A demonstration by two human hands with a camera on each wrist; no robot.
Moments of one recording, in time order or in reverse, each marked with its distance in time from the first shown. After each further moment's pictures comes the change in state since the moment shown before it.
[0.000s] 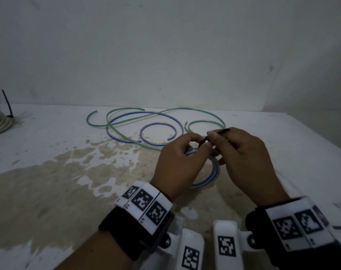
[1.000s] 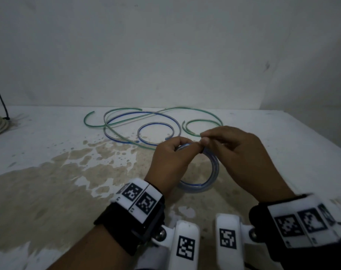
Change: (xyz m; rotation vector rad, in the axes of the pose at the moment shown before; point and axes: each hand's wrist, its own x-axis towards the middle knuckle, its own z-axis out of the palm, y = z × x) left_hand 0.006 -0.006 -0.003 -0.154 -0.018 -0.225; right_hand 0.003 -0.004 -0.009 0.029 -0.103 -0.051
